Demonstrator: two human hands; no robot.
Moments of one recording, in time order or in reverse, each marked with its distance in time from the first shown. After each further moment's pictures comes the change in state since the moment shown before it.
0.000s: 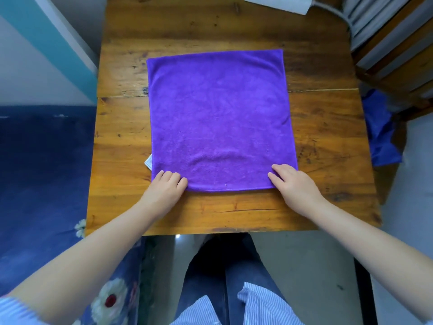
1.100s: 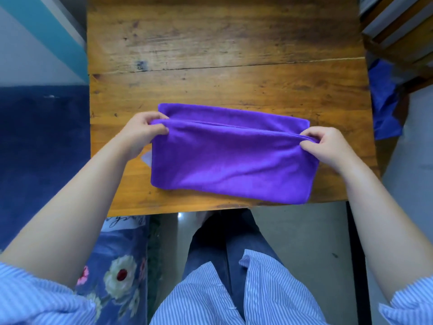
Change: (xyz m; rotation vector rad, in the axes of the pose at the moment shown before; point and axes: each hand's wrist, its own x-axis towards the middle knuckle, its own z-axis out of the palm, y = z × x) left_hand 0.032 -0.055 -0.053 -1.500 -0.090 -0.744; right_hand 0.004 0.032 -0.036 0.890 0.003 0.635
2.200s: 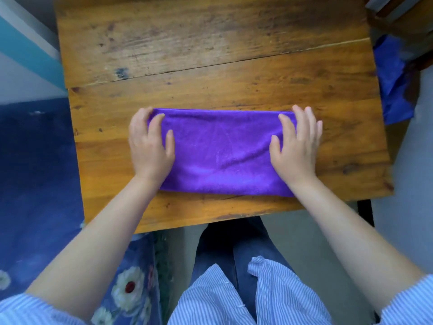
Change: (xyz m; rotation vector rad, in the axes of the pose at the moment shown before) left_hand 0.021 -0.029 0.049 0.834 0.603 0.582; right_hand -0.002 -0.030 0.066 -0.358 0.431 -0.088
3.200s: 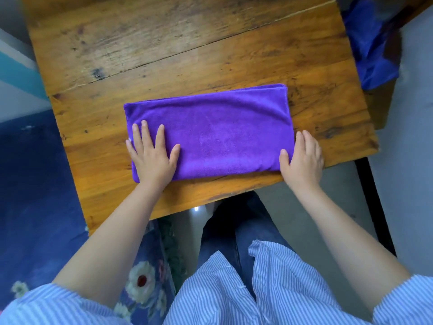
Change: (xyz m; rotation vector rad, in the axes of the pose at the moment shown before) left_hand -0.044 0.002 0.027 0.250 -0.400 -0.091; right_hand -0.076 0.056 0.006 -0.007 -0.210 0.420
